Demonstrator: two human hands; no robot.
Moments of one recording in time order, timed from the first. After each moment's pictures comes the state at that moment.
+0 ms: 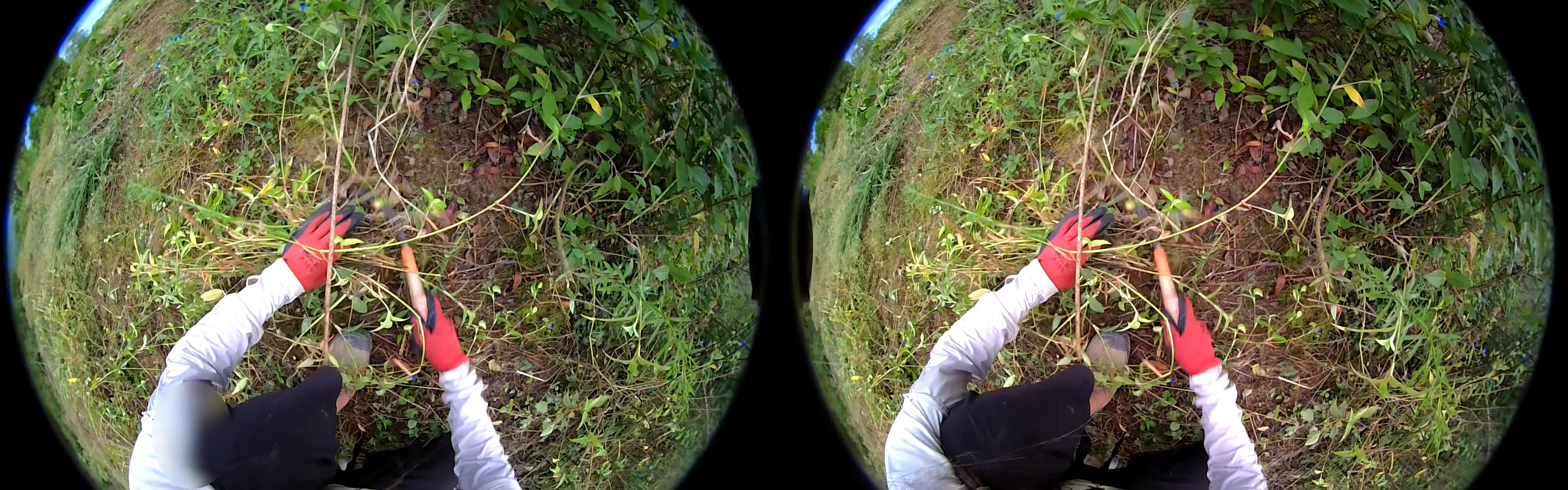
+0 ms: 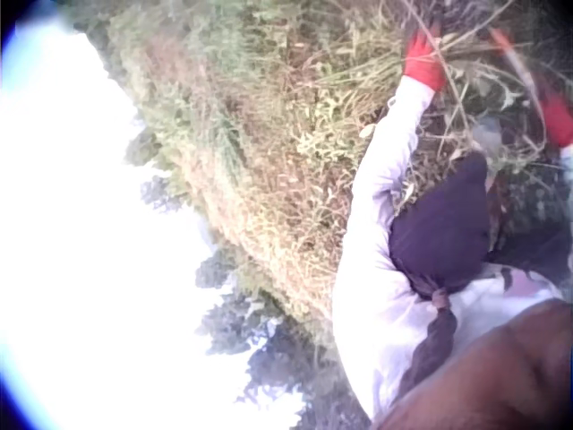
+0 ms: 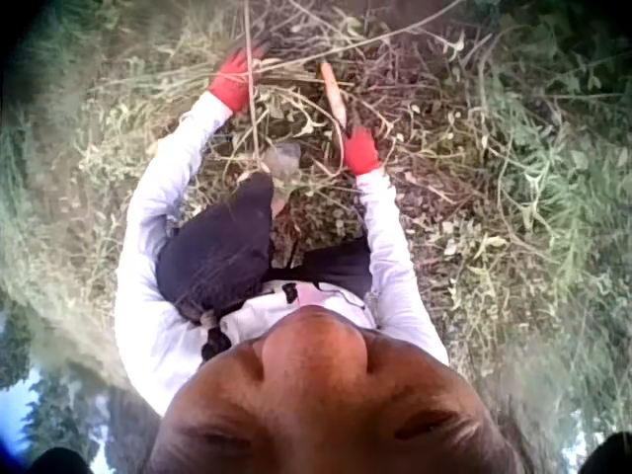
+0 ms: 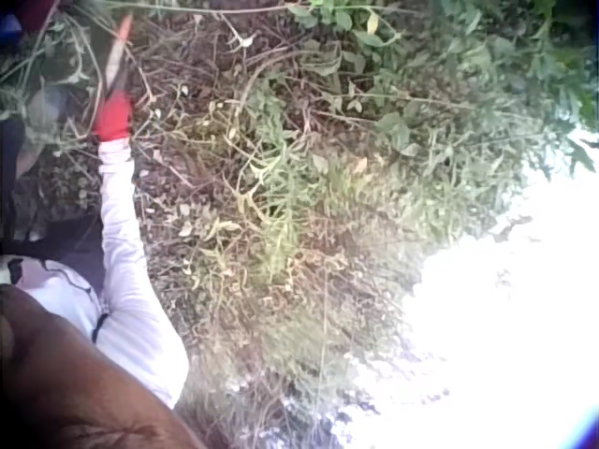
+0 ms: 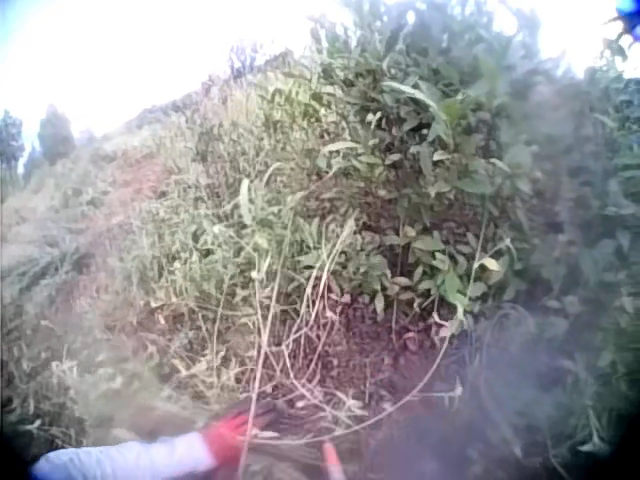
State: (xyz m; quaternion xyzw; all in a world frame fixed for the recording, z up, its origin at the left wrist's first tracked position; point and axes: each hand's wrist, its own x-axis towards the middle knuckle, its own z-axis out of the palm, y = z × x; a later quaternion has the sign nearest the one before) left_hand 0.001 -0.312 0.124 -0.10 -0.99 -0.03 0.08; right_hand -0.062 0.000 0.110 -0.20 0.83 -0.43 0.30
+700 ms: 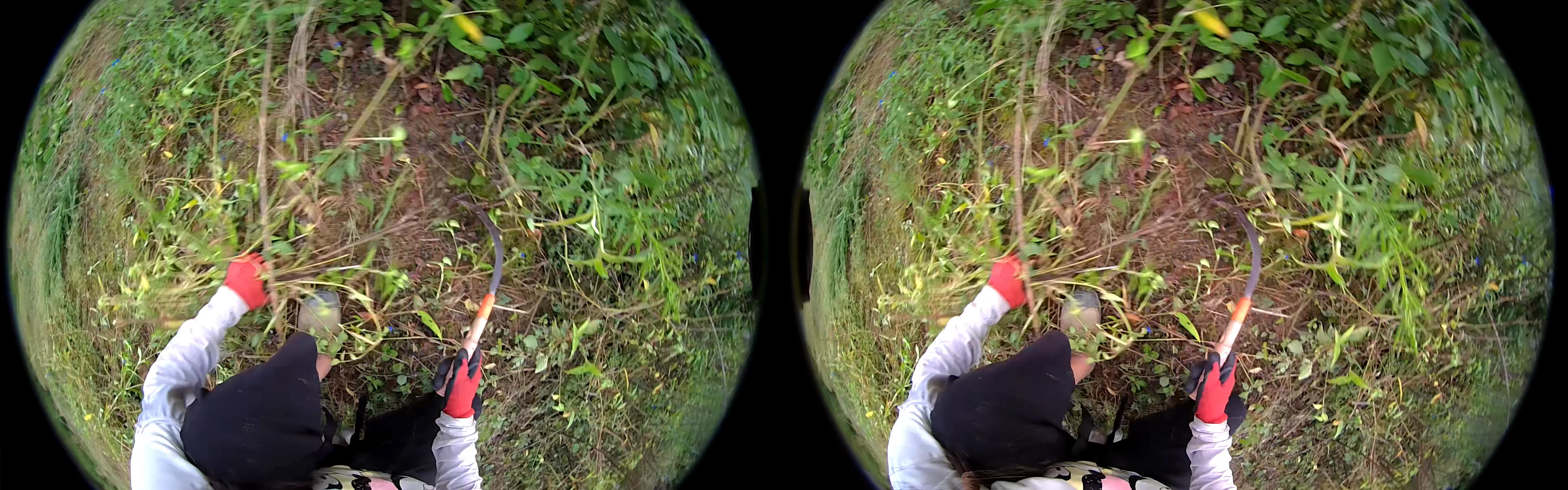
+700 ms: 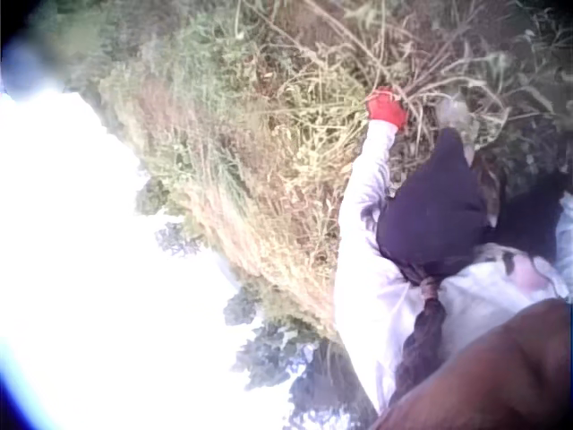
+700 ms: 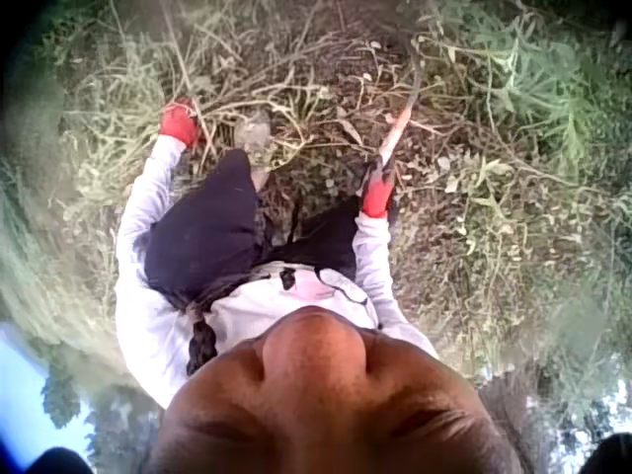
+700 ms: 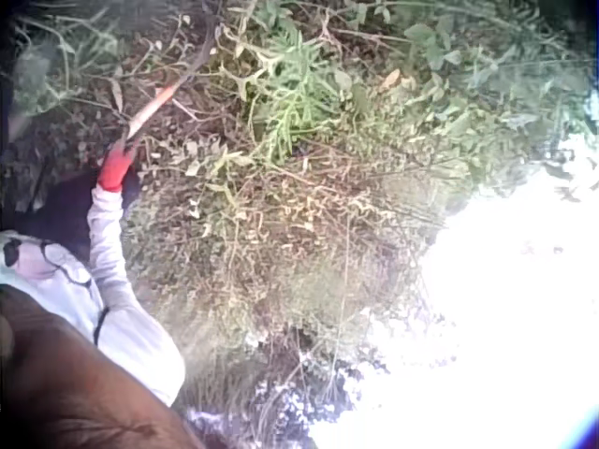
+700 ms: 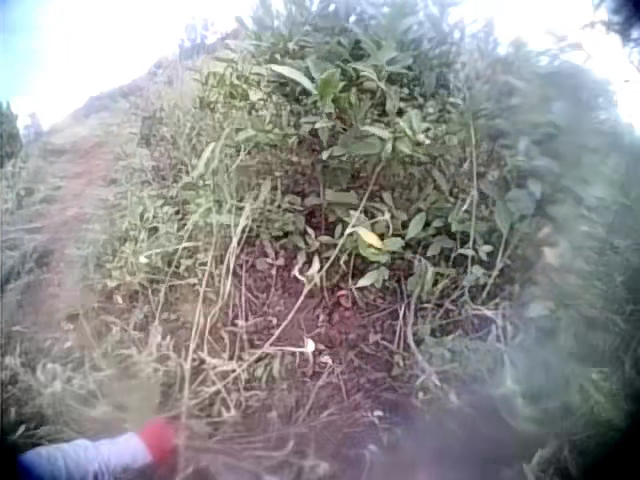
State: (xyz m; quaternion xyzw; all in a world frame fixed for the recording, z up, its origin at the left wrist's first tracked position) left_hand 0.114 -0.311 0.063 0.05 -0.98 -0.09 -0.15; right_hand 0.081 0.153 0.134 0.26 0.60 -0.75 0.13
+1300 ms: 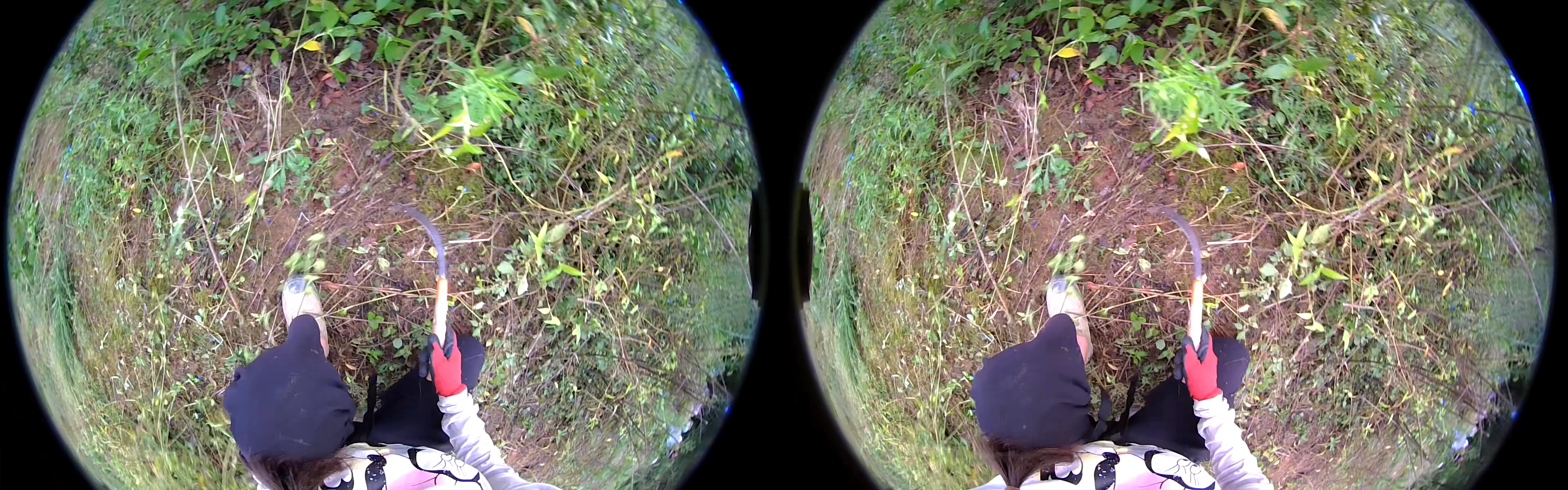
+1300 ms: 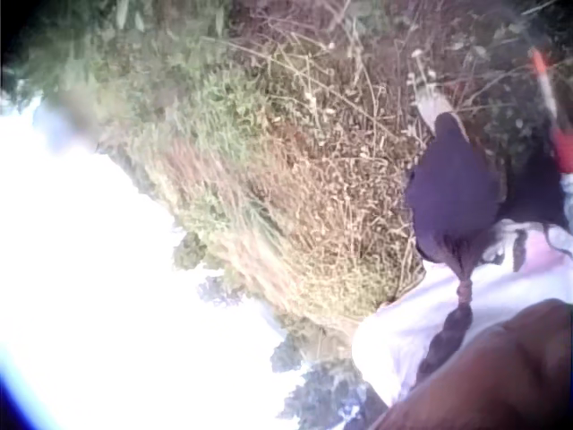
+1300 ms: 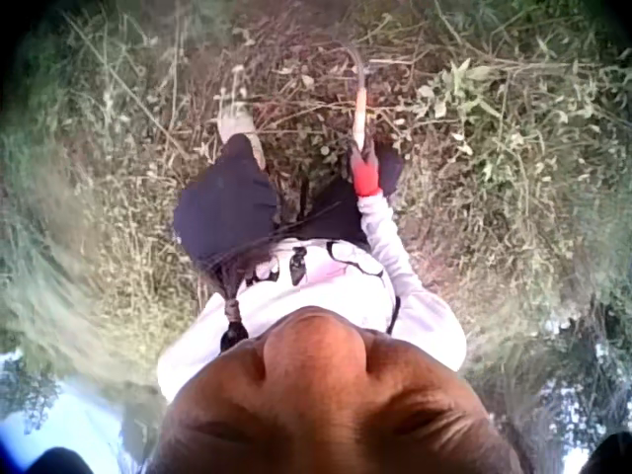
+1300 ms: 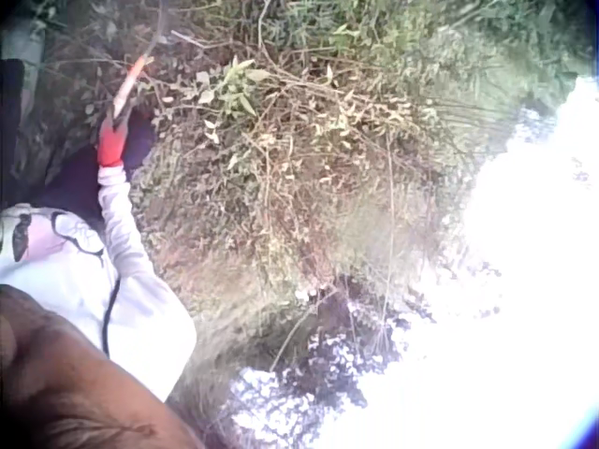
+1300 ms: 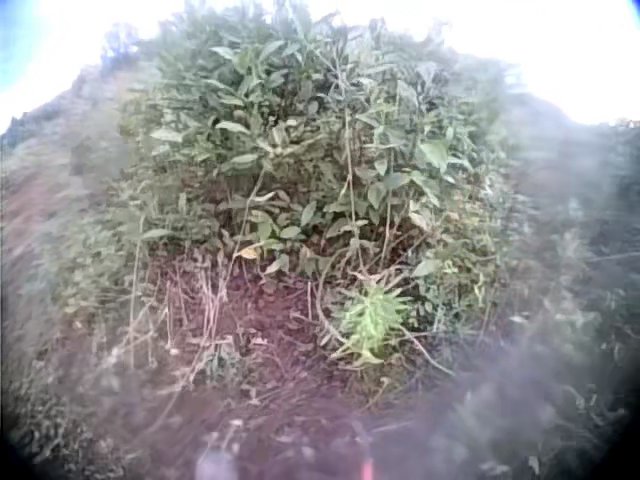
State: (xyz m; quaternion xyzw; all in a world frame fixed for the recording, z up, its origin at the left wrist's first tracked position) left_hand 0.557 -0.360 0.093 0.41 -0.78 -0.03 -0.48; right_hand 0.179 0.197 0.103 0.24 0.63 -0.73 0.15
